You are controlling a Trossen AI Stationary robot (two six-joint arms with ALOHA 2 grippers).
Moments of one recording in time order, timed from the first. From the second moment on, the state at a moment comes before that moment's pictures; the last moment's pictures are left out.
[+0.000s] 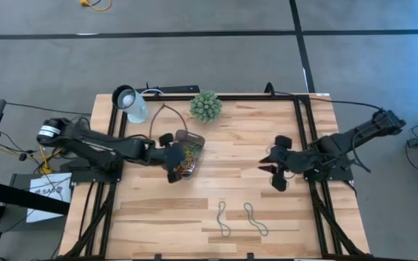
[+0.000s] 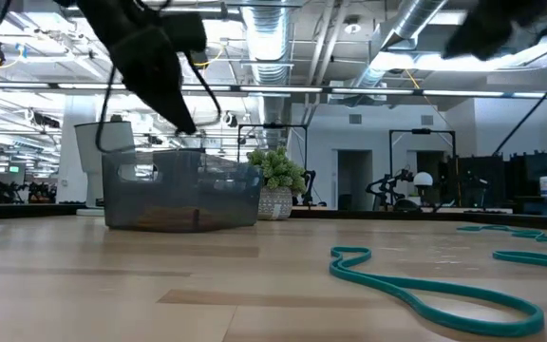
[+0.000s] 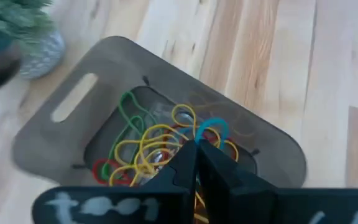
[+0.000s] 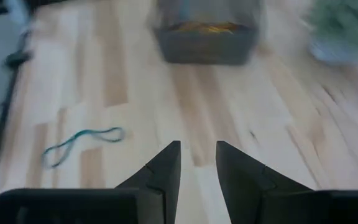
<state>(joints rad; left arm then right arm) -0.12 1.34 0.86 -0.45 -0.32 -0.24 0.44 0.93 0.80 -0.64 0.40 0.48</state>
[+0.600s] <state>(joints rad) 0.12 1.40 0.92 -0.39 -0.33 -0.08 0.53 0.82 0.31 -0.41 0.58 1.06</state>
